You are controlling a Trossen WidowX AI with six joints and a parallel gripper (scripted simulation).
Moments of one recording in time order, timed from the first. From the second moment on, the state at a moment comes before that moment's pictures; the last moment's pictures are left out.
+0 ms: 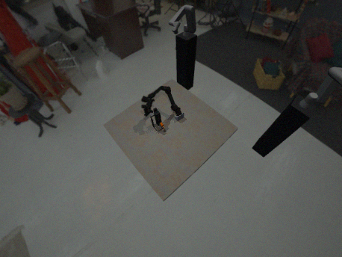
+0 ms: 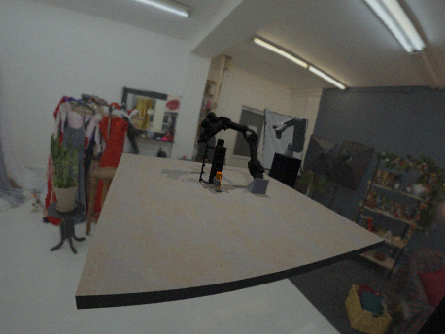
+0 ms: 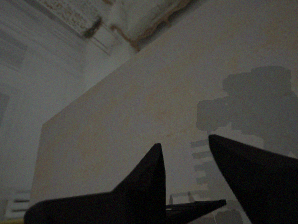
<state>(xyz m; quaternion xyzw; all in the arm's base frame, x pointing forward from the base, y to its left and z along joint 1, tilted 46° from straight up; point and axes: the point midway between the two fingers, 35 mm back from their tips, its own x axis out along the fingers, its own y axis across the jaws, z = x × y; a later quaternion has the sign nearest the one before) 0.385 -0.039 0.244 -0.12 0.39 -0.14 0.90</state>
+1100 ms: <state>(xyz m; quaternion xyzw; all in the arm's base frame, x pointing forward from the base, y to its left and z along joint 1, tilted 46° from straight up) 0.290 0.017 0.018 -0.58 0.72 0.21 0.33</state>
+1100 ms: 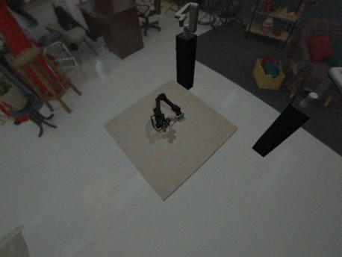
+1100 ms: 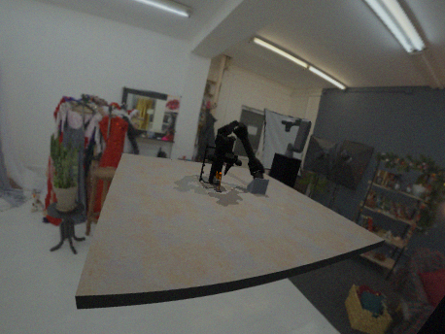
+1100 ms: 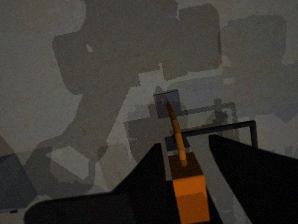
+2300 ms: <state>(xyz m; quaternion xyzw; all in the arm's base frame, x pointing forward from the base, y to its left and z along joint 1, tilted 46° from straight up) 0.282 -0.011 0.043 -0.58 0.72 0.22 0.31</state>
